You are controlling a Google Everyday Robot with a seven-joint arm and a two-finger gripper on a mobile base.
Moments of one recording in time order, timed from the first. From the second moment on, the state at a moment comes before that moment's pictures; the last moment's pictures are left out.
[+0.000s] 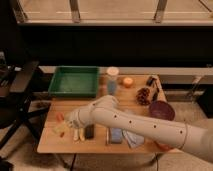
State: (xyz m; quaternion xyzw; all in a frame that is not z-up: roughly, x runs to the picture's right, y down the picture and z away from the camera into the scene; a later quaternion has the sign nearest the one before) arm -0.198 0.155 0.684 0.34 -0.36 -0.78 0.40
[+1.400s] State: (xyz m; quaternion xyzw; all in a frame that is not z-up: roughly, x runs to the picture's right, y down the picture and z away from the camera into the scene) arm -0.234 0.168 0.721 0.31 -0.34 -0.78 0.43
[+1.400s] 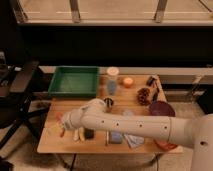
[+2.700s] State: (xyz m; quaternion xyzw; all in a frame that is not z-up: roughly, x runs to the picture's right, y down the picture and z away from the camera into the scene) arm -0.233 0.160 0.799 0.25 -0.37 -0.80 0.40
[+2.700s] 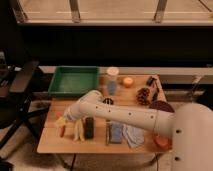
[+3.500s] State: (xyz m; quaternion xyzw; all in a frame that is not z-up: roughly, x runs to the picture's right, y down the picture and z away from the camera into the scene) arm -0.235 0.161 0.799 0.25 -0.37 -0.80 0.40
